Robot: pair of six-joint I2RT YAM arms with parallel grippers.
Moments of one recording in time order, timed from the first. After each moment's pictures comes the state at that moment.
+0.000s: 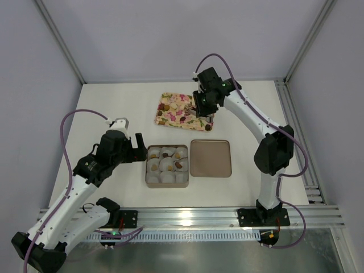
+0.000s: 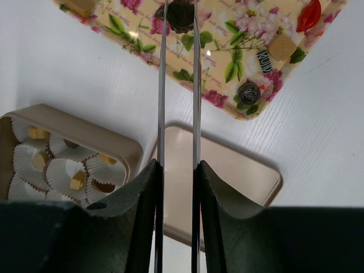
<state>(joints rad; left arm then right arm) -0.49 0.79 0.83 -0.72 -0.17 -0.44 0.52 1.97 1.93 -0.97 -0.02 0.22</state>
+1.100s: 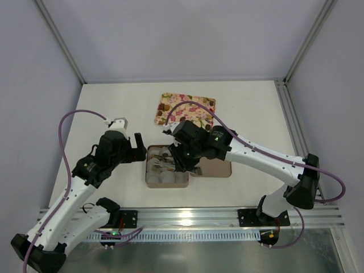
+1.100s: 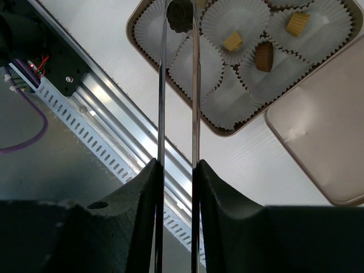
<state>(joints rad) -0.49 0.78 0.83 -0.72 -0.18 -0.44 1.08 1.52 1.49 -0.94 -0.06 0.38</state>
